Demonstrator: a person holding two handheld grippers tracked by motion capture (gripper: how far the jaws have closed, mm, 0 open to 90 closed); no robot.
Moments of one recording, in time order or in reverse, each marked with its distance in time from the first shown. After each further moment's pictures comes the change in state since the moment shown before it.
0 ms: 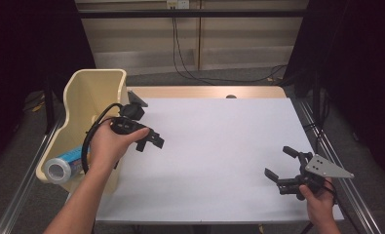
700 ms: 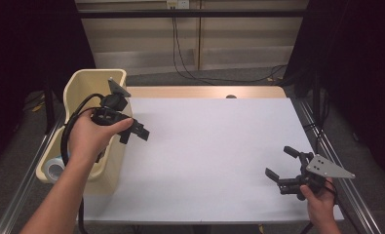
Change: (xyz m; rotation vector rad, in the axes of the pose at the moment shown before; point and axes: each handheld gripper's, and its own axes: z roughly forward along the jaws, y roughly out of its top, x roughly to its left) left arm 0.013 0.002 -0.044 -0.010 0.036 -0.041; right arm -0.001 0.000 -0.002 -0.003 -0.005 0.003
